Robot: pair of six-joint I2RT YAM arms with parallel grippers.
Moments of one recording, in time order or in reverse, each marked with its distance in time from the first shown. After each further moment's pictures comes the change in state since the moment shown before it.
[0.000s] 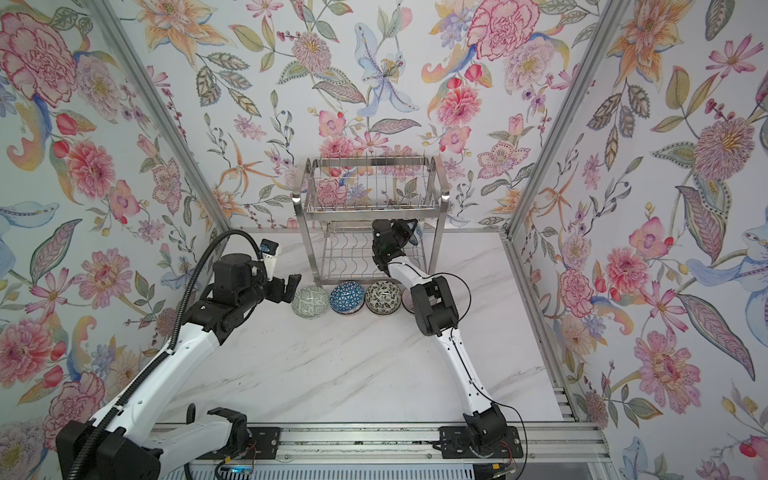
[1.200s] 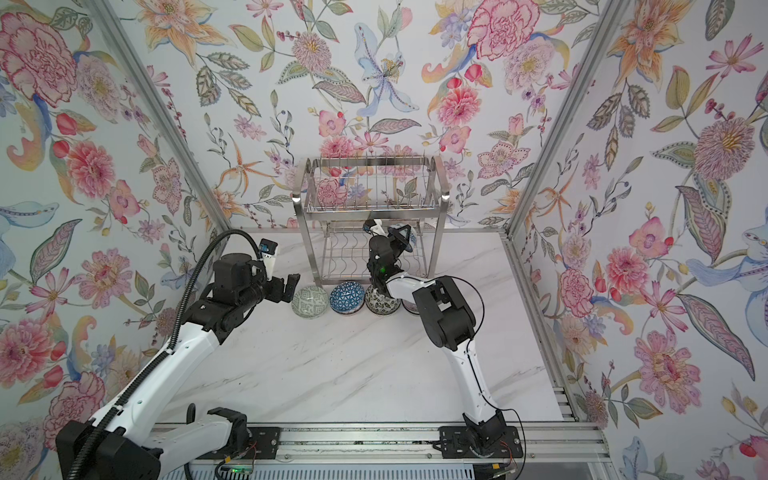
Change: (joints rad) left arm -0.001 -0.004 0.006 -0.011 -0.023 -0.008; right arm 0.098 -0.399 -0.652 0.443 -0.037 -0.121
